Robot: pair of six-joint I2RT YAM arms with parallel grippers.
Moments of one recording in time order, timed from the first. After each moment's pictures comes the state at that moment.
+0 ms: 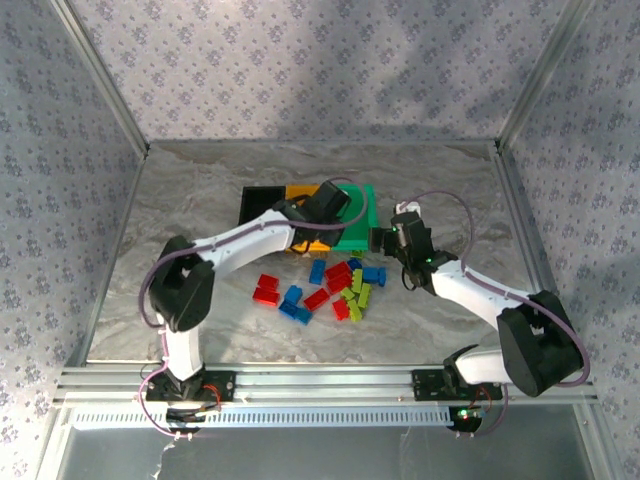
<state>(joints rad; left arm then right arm) -0.86 1.82 1.46 -0.60 -0.28 -0.26 0.46 1.33 0.66 0.00 0.30 0.33</state>
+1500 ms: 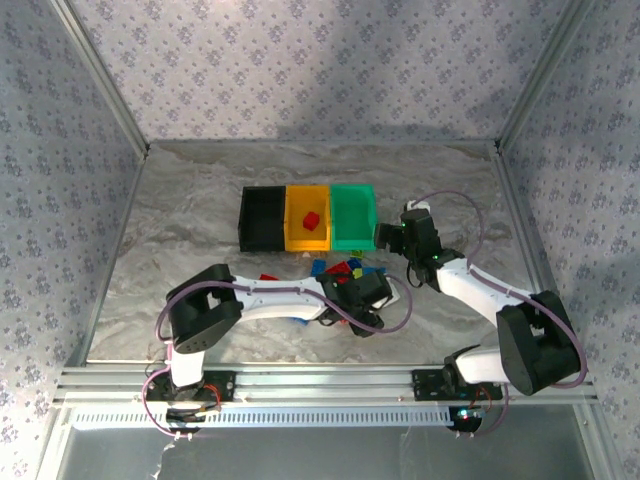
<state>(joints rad) -1.26 1.88 1.25 -0.43 -0.06 -0.12 0.39 1.33 0.66 0.00 0.22 0.39</state>
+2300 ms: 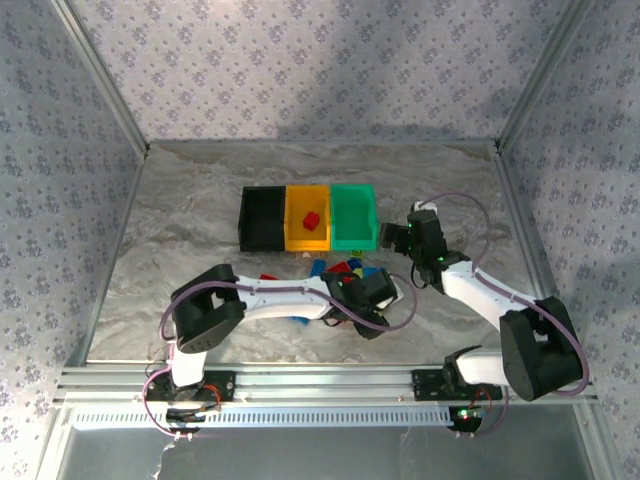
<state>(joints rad) -1.26 1.89 1.29 -0.48 -0.05 -0.18 0.35 1.30 0.63 0.00 0.20 0.40</state>
